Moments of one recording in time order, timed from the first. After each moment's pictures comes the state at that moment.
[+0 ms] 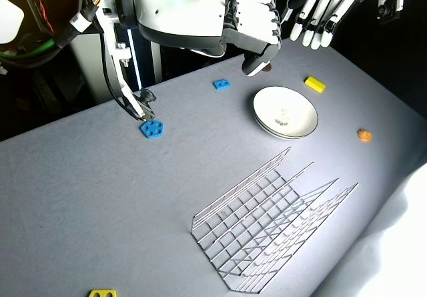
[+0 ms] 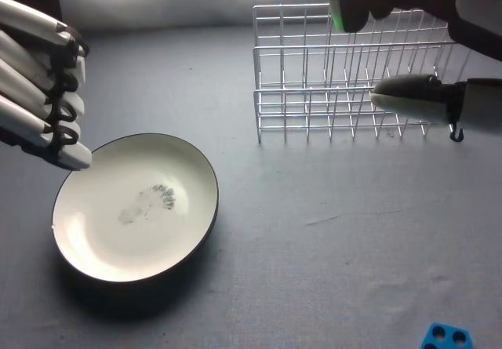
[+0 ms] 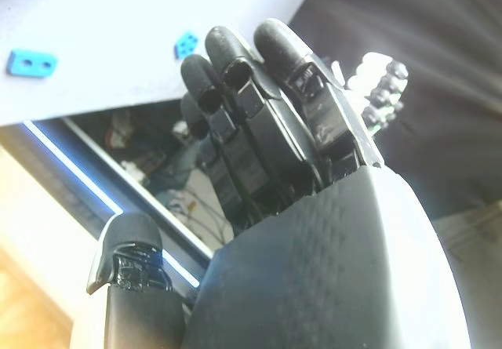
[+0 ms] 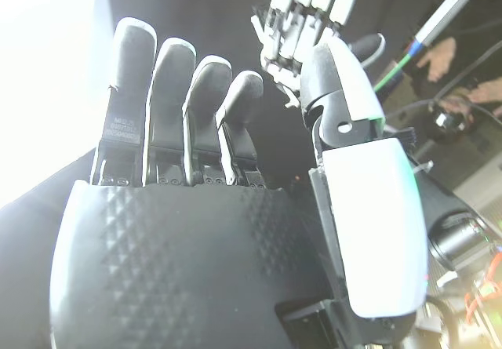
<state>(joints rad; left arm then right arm) -0.03 -0.68 1.34 1.74 -1.38 -0.28 -0.30 -0.66 0.67 -0.24 0.65 -0.85</state>
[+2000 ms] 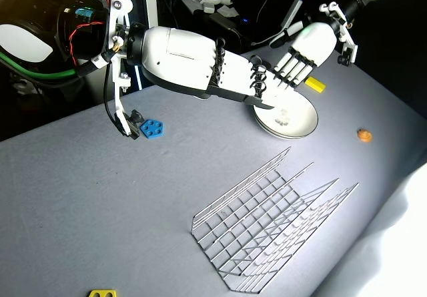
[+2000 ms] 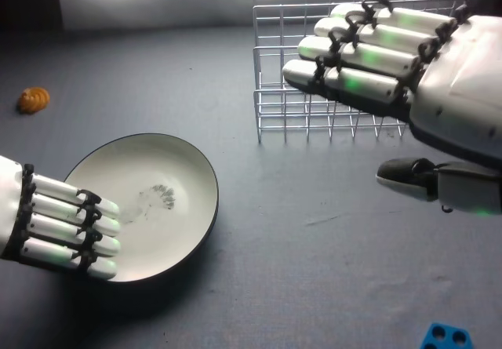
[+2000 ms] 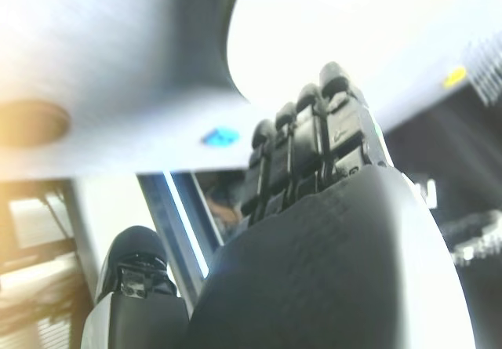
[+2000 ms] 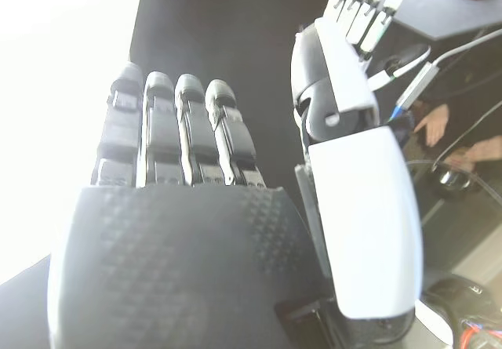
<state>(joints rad) 0.74 -0.88 1.49 1.47 -1.19 0.06 -0.48 -0.74 0.64 0.00 0.60 -1.26</state>
